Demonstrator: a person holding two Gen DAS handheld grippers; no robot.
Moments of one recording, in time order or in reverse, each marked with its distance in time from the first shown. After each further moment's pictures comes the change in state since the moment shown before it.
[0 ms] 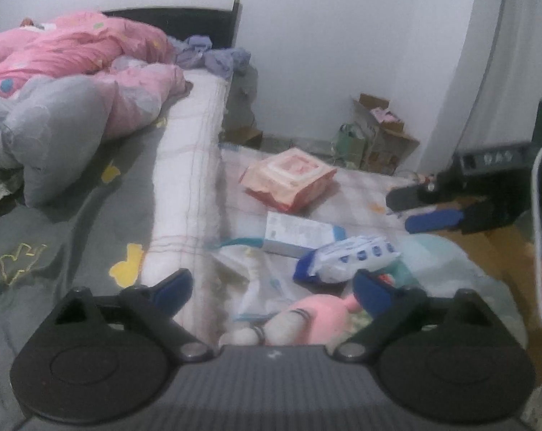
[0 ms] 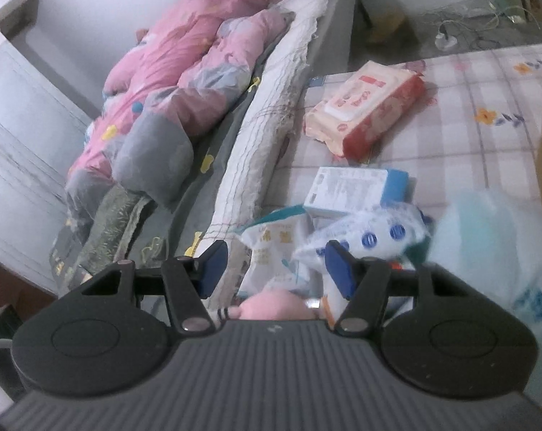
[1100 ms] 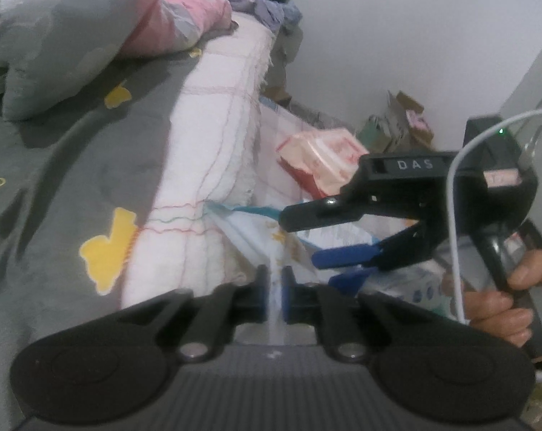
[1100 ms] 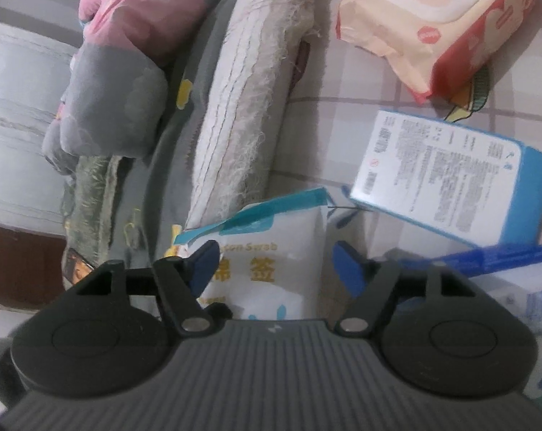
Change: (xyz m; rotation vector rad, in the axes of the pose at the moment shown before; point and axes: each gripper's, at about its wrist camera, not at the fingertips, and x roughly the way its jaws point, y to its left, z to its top) left arm 0.075 0.060 0.012 -0.295 0.112 -0.051; right arm 0.199 -0.008 0.055 0.127 0.404 0.090
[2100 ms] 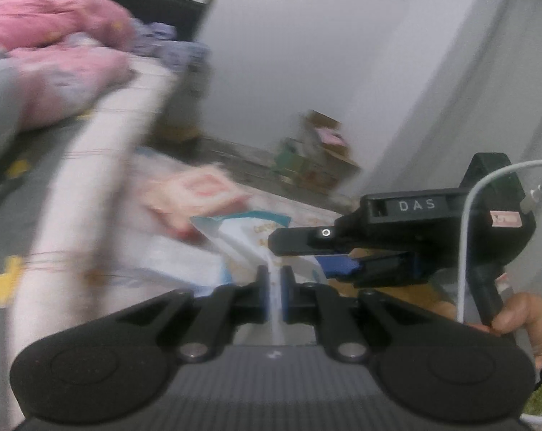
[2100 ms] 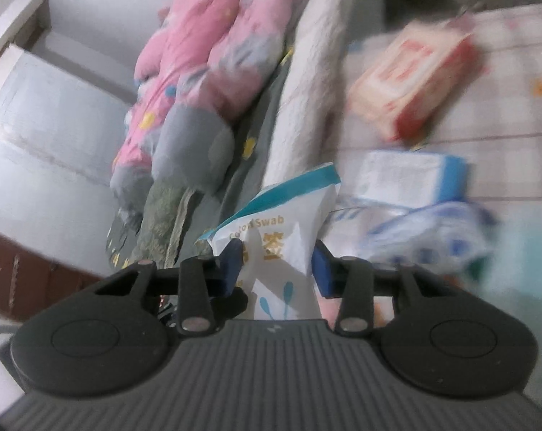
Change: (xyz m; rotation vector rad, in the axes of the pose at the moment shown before) left arm -0.053 -0.144 -0.010 0.184 -0.089 -0.224; right arm -0.188 -0.011 -0.096 -0.040 -0.308 0.081
